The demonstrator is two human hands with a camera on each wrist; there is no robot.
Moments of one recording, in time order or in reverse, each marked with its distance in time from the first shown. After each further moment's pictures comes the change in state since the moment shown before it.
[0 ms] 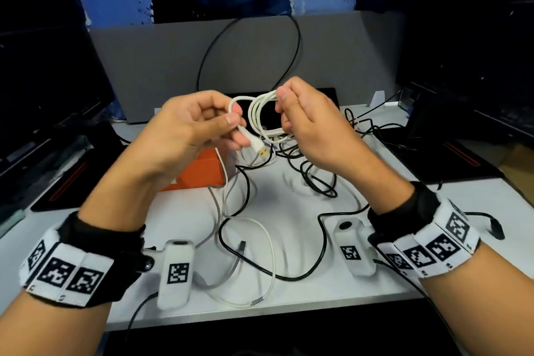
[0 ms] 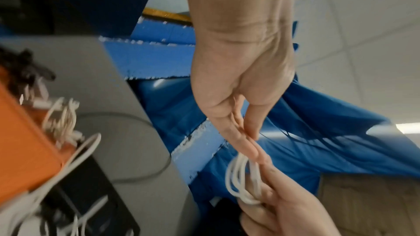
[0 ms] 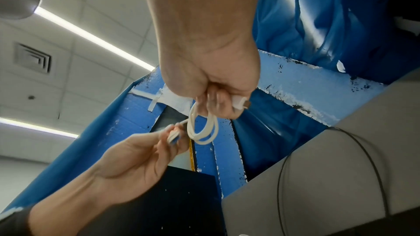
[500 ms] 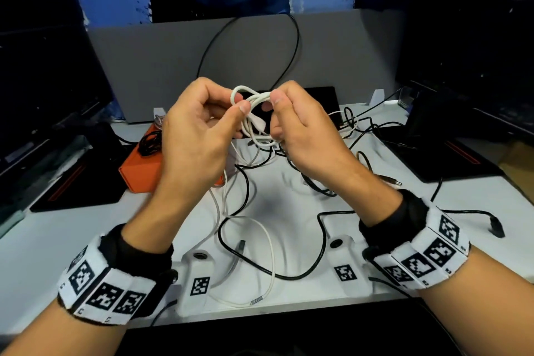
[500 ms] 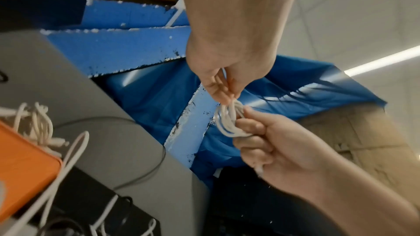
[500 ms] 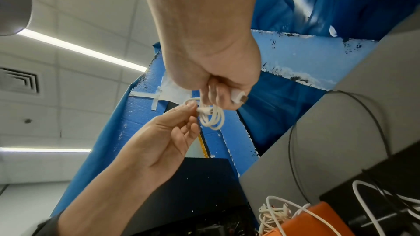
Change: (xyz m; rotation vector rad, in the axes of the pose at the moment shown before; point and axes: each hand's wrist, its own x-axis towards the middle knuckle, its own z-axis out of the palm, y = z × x) left_hand -0.004 -0.012 0.037 0.225 0.443 0.325; right_hand -0.006 -0.003 0.018 0.159 0.081 0.061
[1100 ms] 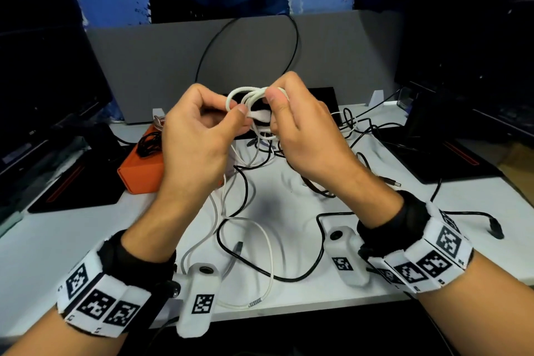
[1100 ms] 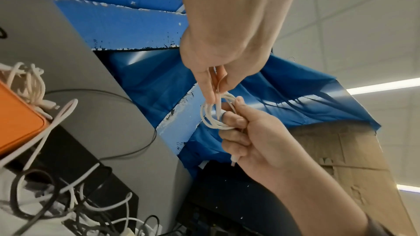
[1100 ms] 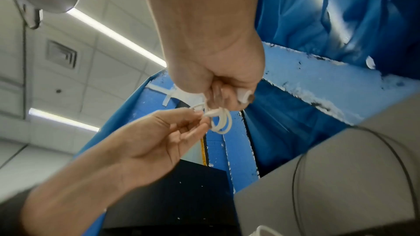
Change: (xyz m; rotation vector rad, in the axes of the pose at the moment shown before) left_hand -0.006 0.004 0.008 -0.098 0.083 -0.118; right_hand -0.003 -0.010 -0.005 -0.178 0.007 -0.054
